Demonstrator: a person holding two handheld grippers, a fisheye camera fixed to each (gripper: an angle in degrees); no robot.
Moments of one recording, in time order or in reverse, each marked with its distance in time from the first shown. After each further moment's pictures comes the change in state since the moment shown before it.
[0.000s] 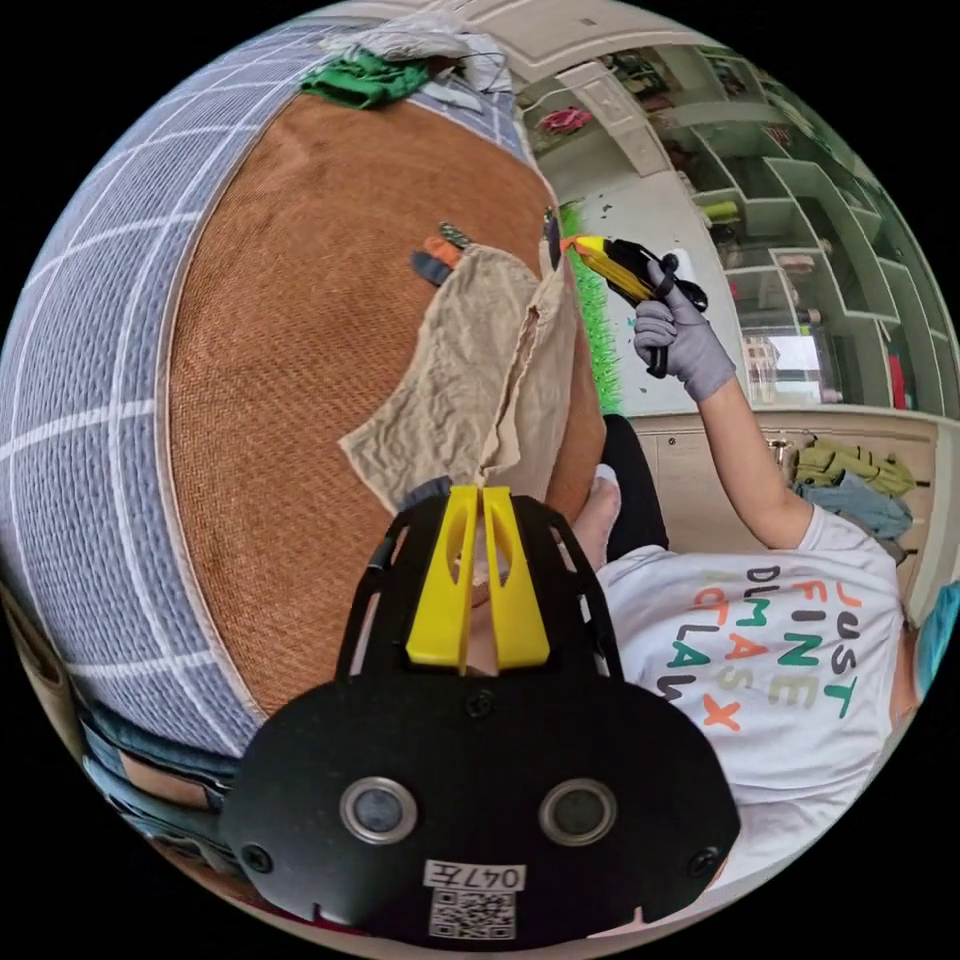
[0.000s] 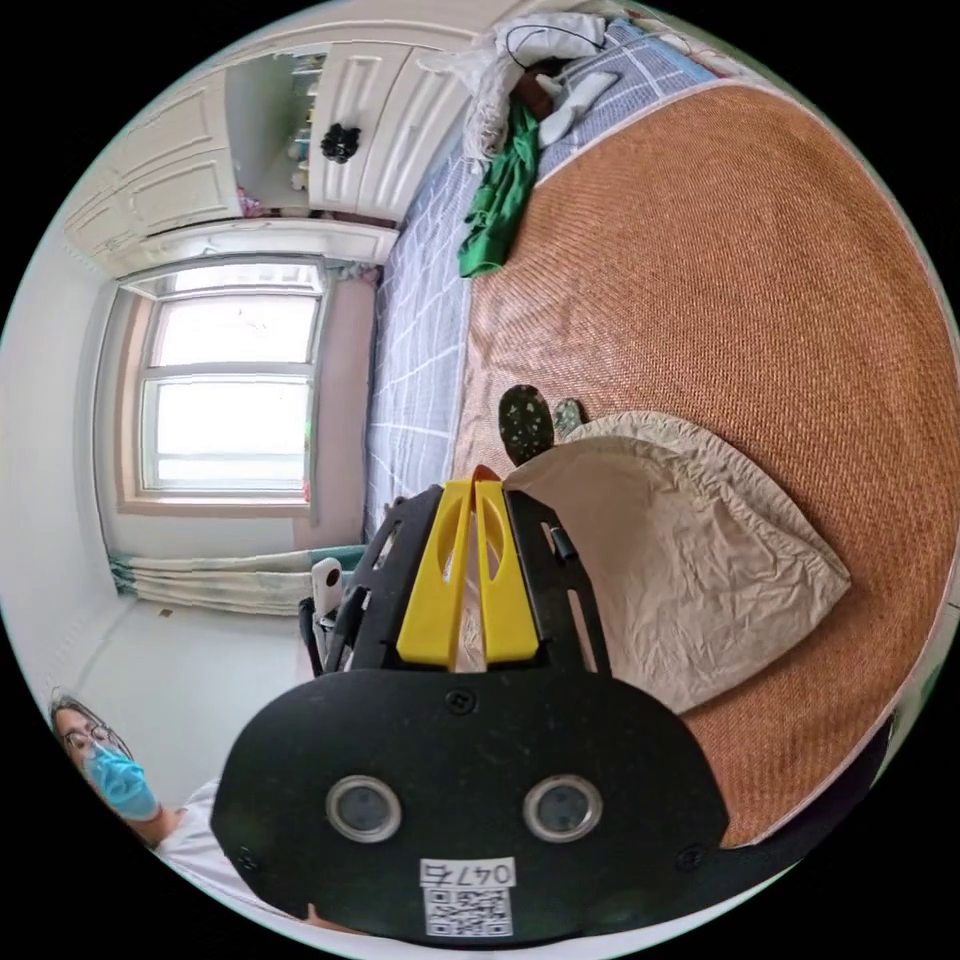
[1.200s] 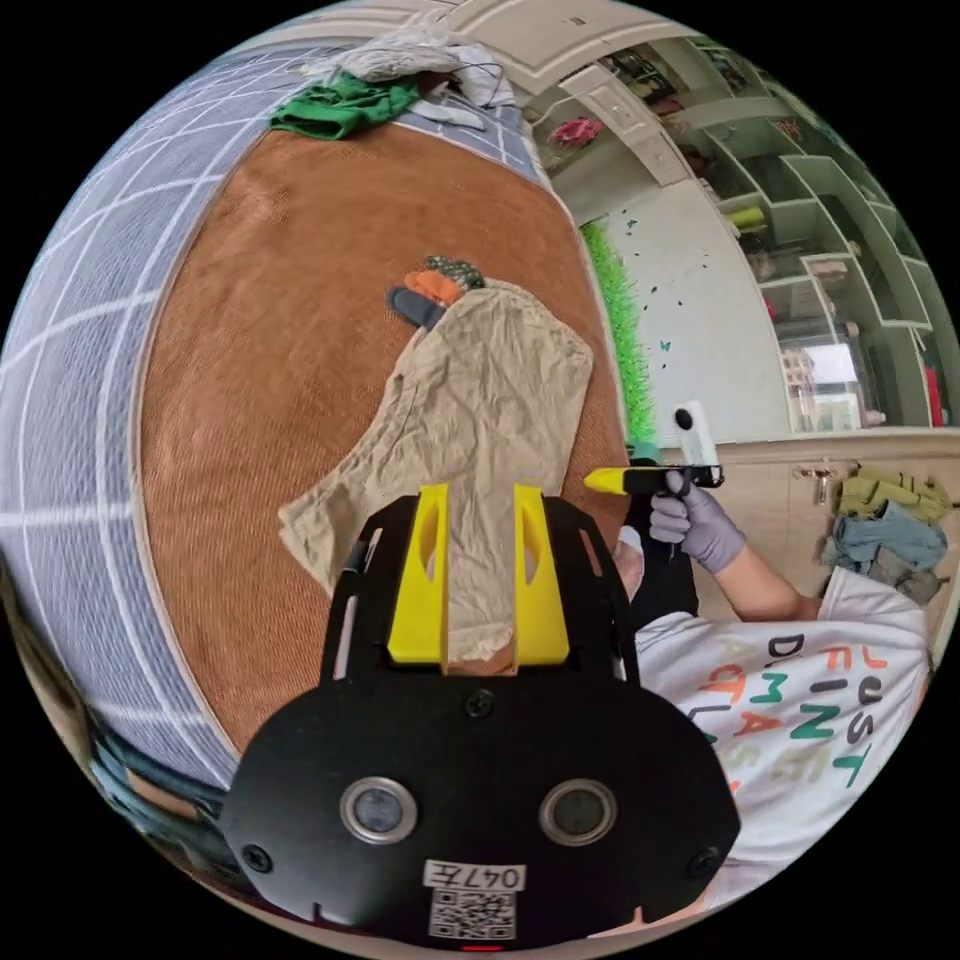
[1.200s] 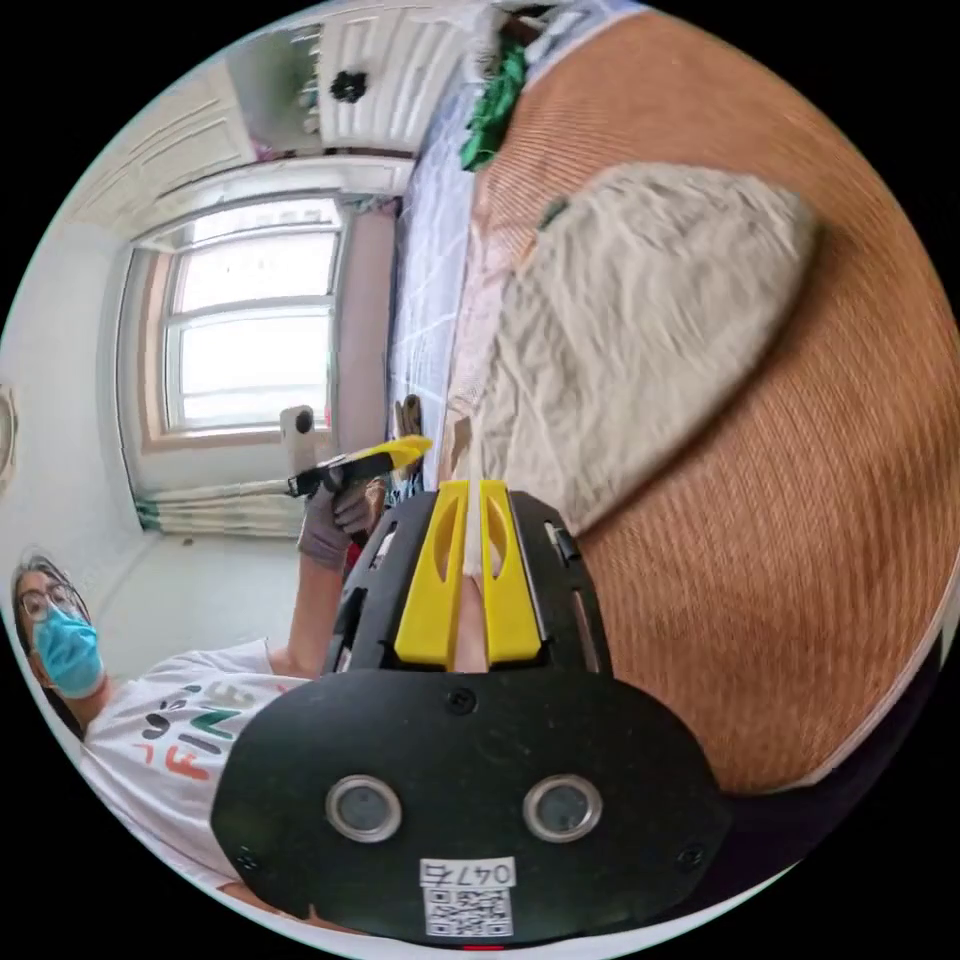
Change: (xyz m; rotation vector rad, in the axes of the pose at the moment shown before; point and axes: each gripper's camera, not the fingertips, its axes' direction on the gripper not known) left arm 0.095 -0.024 0.226 0.151 -0.160 -0.128; right arm -0.113 0.063 0.005 -0.172 -0.085 -0.090
